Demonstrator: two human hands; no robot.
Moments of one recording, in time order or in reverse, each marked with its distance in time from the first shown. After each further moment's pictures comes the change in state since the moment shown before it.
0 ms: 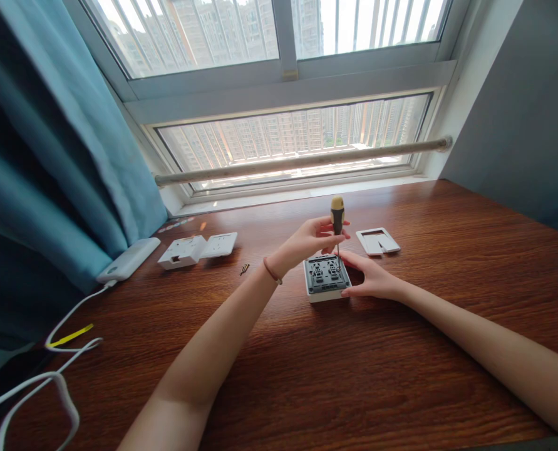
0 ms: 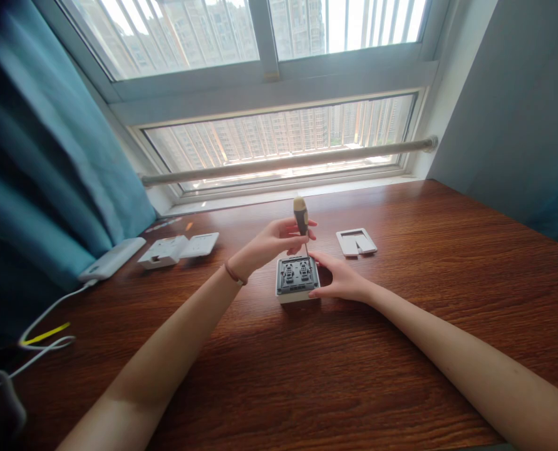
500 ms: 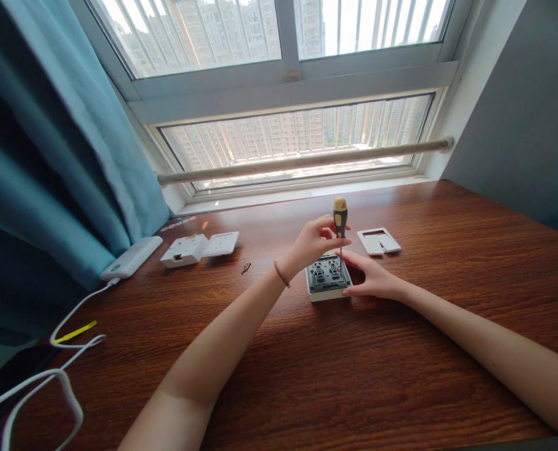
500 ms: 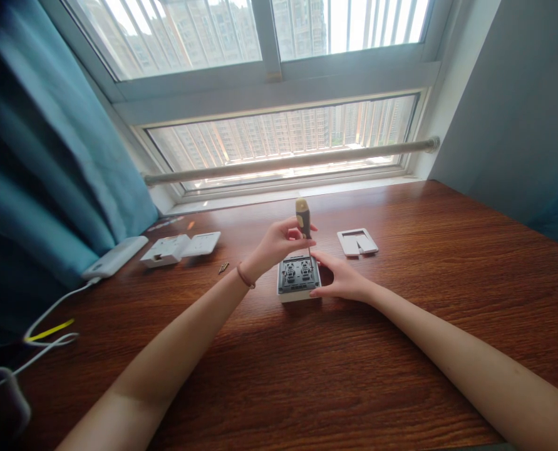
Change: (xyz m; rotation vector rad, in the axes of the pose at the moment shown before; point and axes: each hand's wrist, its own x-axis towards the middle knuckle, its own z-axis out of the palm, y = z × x) left_hand 0.005 -0.012 0.007 0.260 0.217 0.131; right_hand -0.001 0.006 0.001 -0.012 0.008 0.000
